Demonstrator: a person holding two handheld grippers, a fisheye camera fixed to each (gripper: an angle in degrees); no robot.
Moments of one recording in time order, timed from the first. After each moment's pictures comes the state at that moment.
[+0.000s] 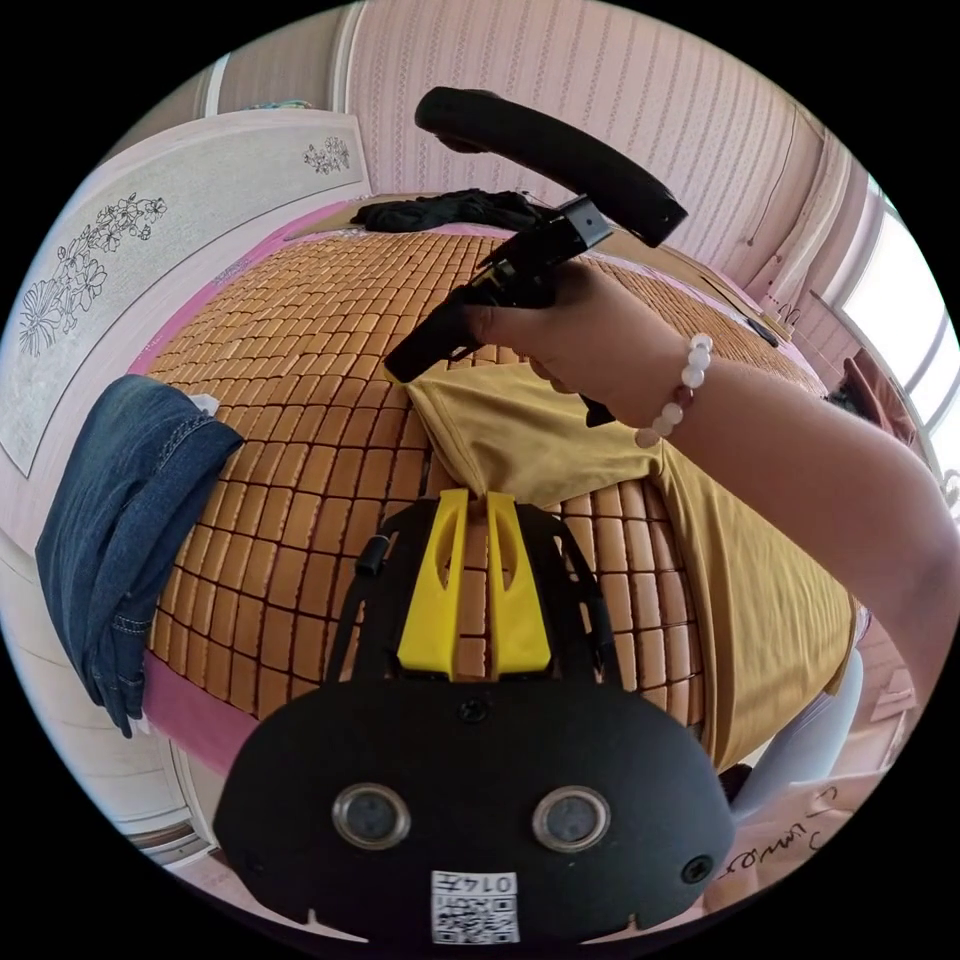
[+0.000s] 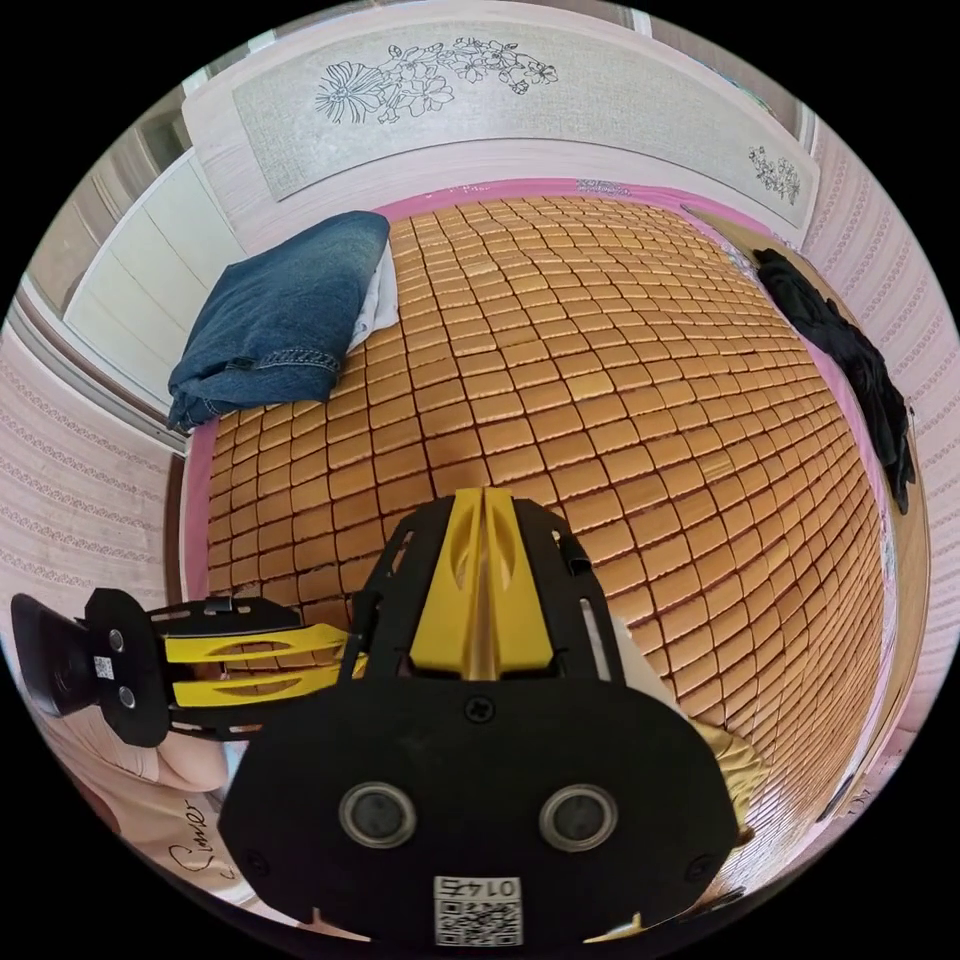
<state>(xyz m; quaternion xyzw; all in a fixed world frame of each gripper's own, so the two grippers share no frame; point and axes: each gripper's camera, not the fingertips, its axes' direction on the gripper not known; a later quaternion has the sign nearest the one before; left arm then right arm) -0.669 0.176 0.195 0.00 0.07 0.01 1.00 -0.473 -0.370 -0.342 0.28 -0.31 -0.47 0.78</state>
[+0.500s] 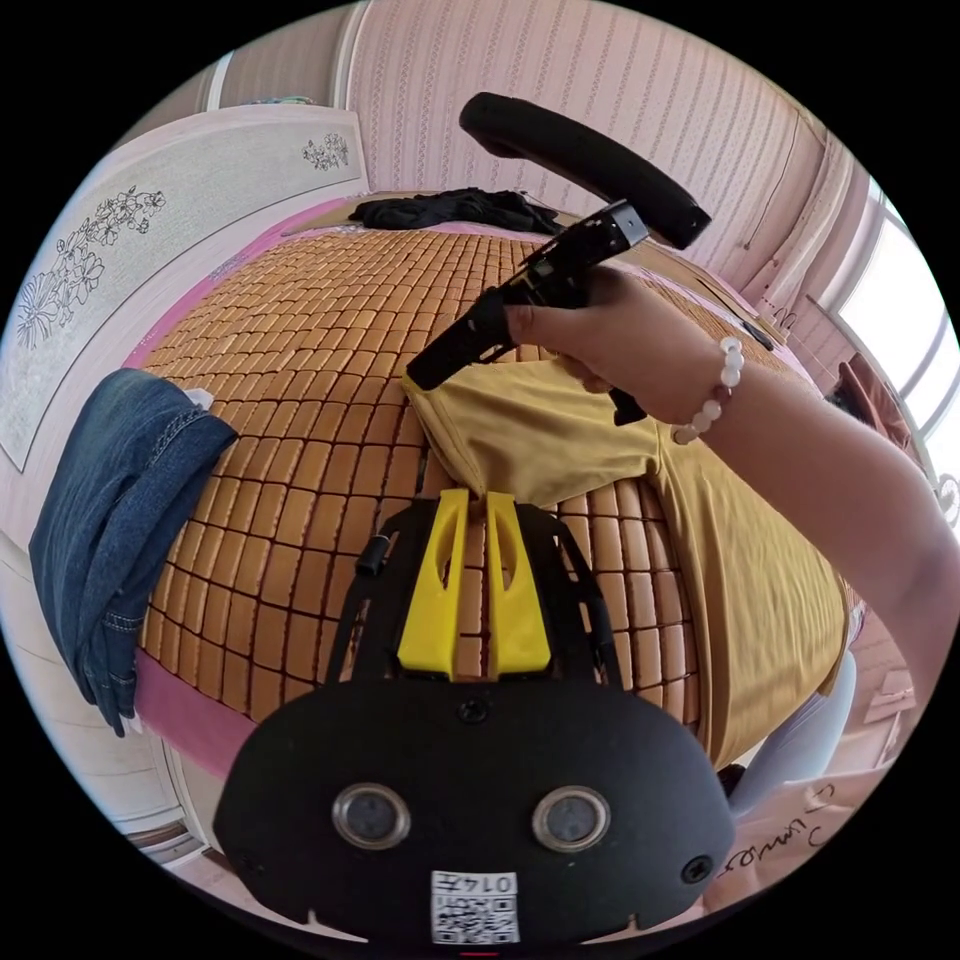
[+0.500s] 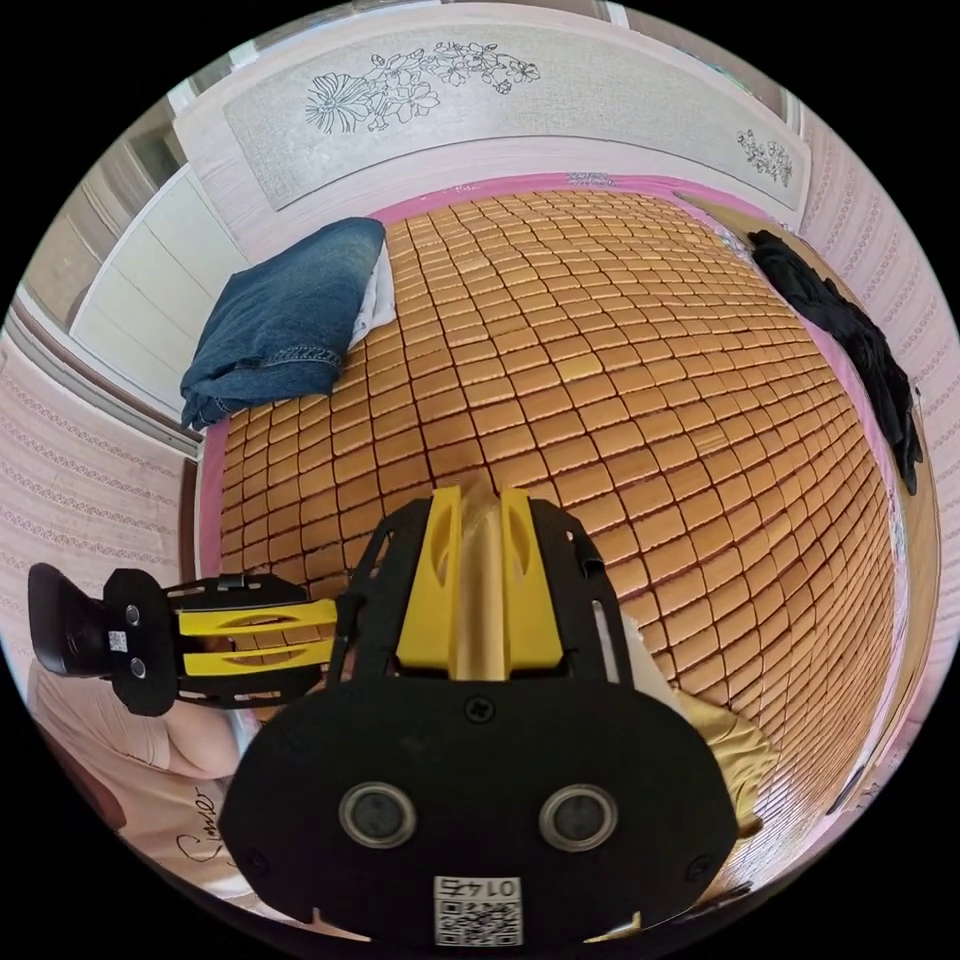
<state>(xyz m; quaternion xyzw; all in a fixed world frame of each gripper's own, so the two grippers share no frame) -0.659 0.162 0.187 0.00 0.08 0.00 1.00 -0.457 -0.366 -0.288 0.24 -0.31 -0.47 0.79</state>
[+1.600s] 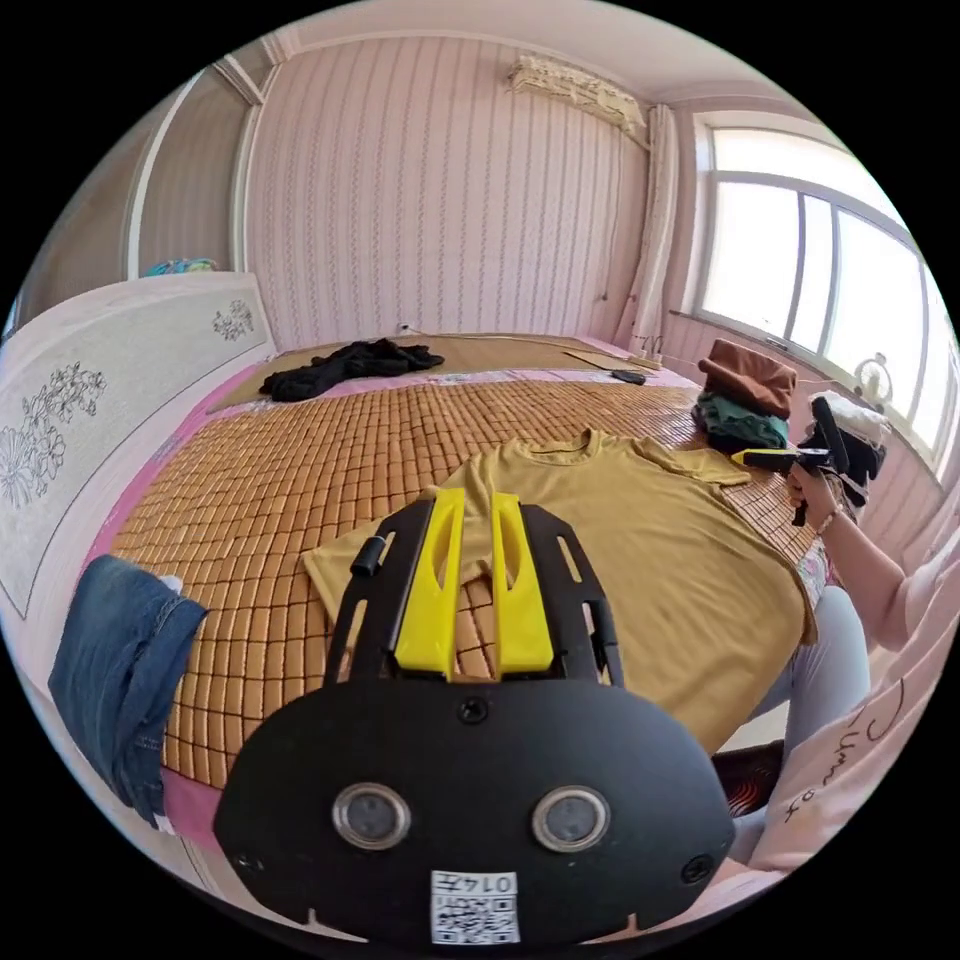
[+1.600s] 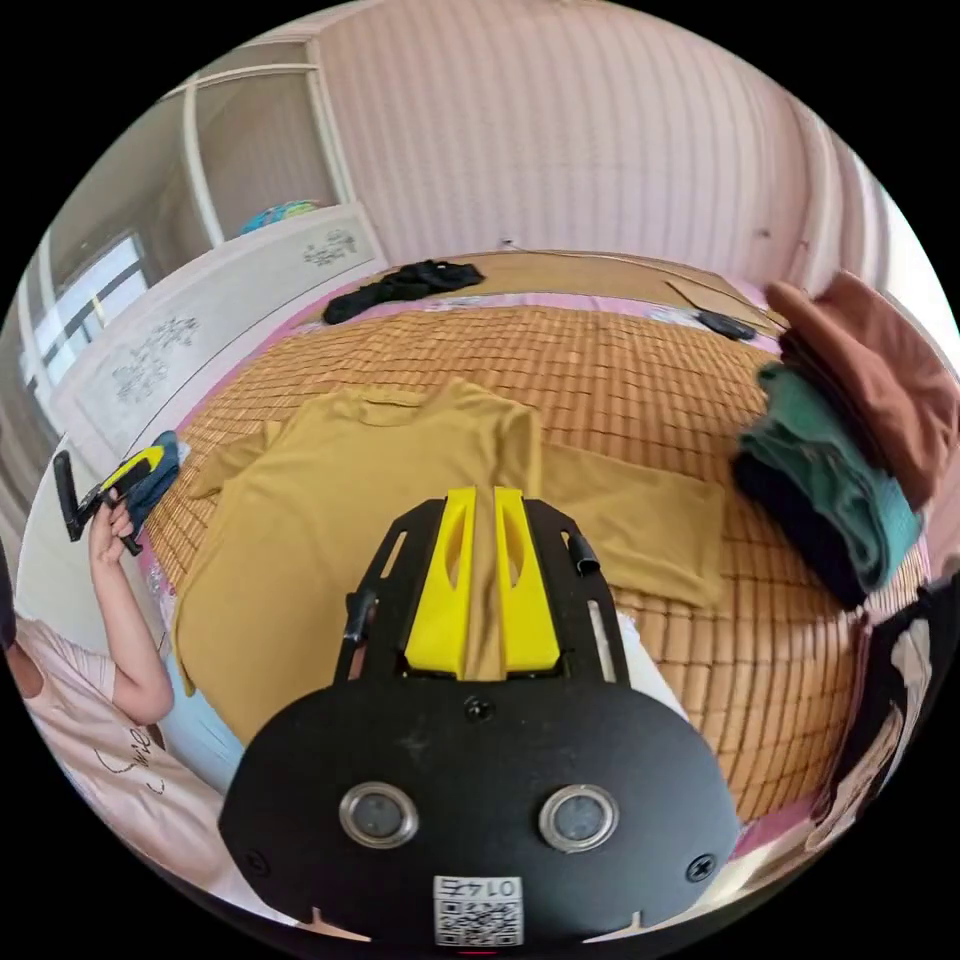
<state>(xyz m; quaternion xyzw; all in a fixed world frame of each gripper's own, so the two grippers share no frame) -0.472 0.095 0.052 0.20 0.15 0.15 0.96 0.104 -0.078 0.102 0.34 -0.32 0.06 0.88</state>
